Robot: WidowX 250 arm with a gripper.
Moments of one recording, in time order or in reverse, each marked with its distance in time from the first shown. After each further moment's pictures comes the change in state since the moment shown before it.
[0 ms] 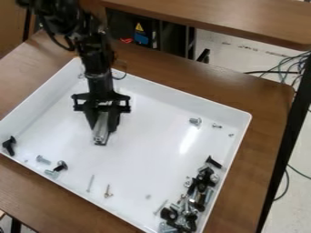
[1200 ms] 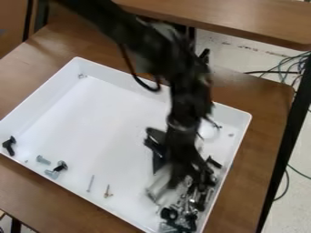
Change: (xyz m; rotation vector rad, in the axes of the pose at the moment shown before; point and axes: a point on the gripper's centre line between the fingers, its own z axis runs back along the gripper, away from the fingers) arm -0.083 -0.122 0.000 0.151 -0.044 -0.482
